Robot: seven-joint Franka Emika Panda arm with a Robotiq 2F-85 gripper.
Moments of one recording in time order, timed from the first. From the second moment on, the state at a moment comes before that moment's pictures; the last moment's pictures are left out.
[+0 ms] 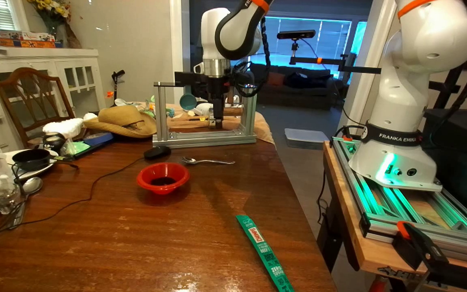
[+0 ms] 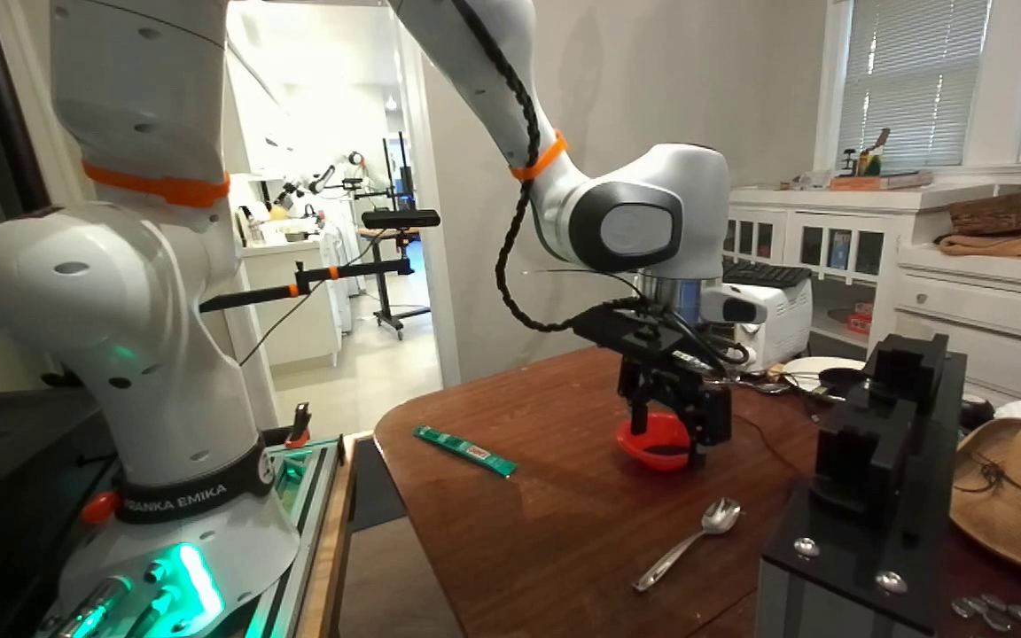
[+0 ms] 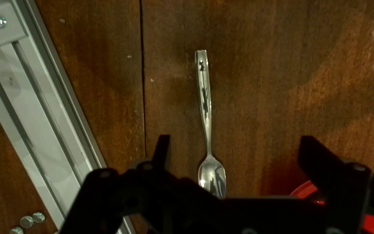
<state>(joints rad) -0.05 0.26 -0.02 -2.33 -0.05 2.53 -0.32</state>
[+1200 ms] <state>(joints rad) -0.19 0.50 0.14 -2.36 -0.06 3.02 -0.47</state>
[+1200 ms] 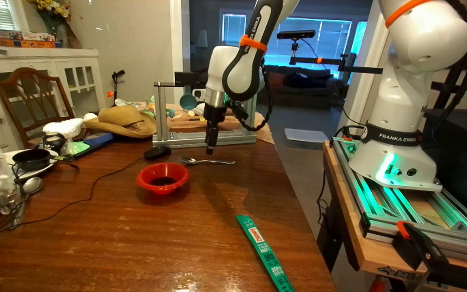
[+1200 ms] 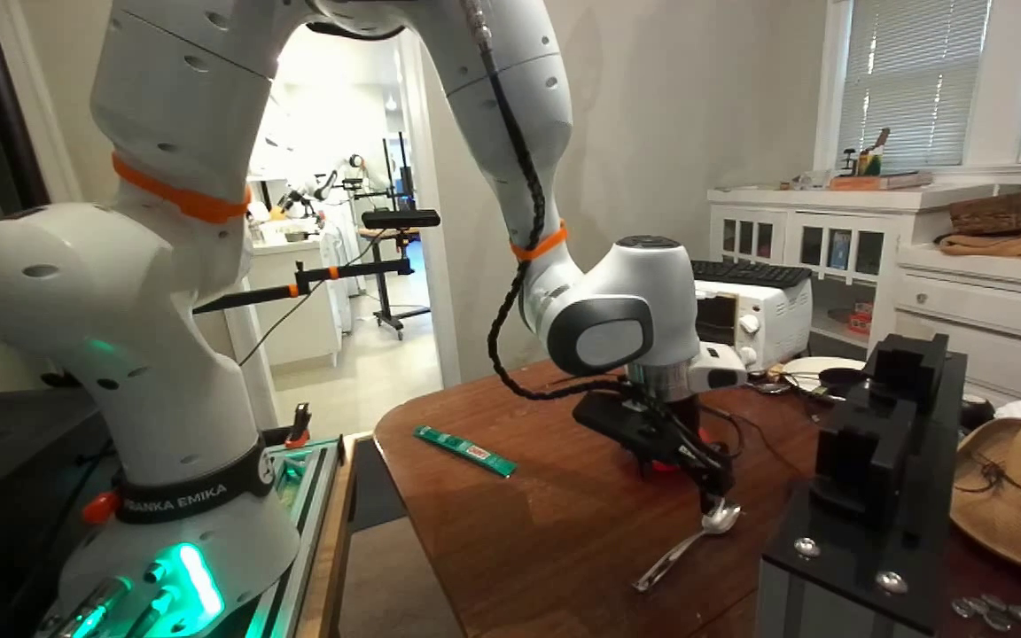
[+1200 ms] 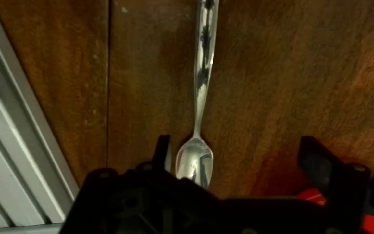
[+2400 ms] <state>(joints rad) -0.42 0.60 0.32 -2.36 -0.13 3.20 -0.52</state>
